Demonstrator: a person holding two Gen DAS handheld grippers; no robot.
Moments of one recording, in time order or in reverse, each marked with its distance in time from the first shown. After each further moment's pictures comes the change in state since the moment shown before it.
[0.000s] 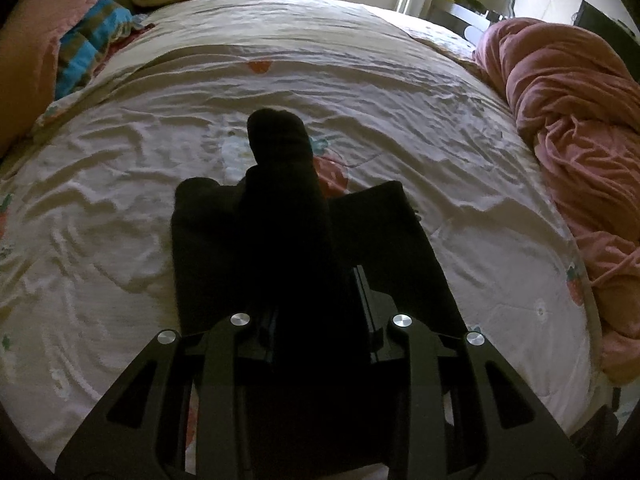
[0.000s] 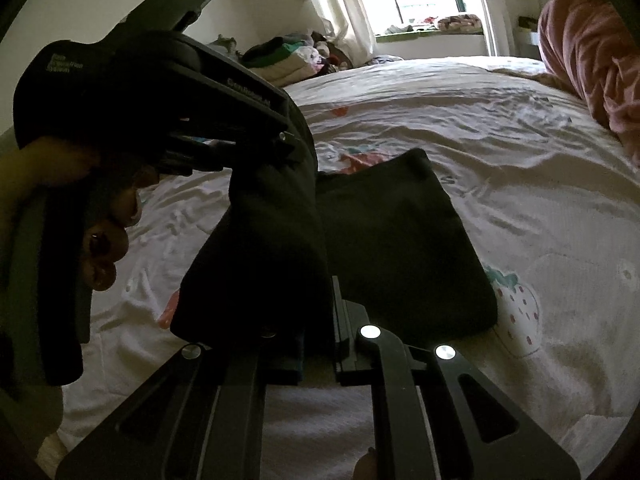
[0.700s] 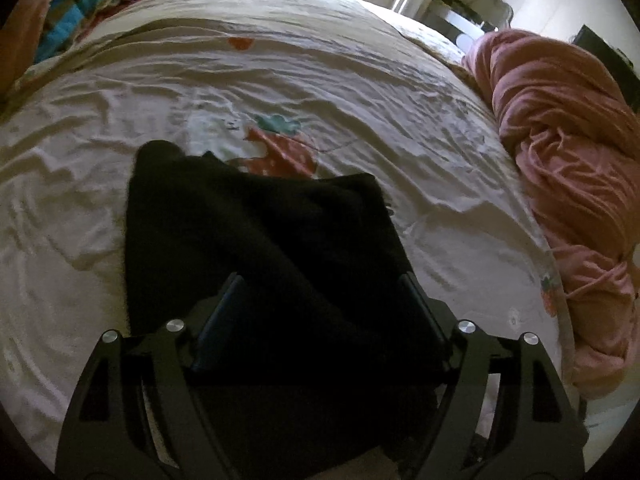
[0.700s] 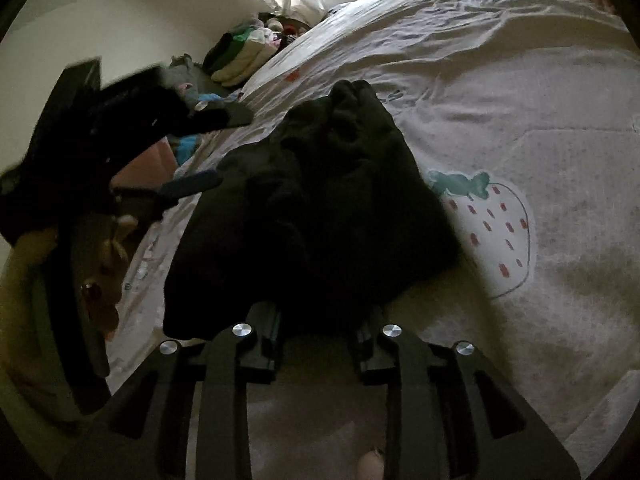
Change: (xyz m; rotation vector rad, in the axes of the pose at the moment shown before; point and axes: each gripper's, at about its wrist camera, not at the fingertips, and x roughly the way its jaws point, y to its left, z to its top) left arm 0.014 0.002 -0.010 -0.092 0.011 -0.120; right arm 0.011 -0.068 -0.019 0.357 0.132 0.152
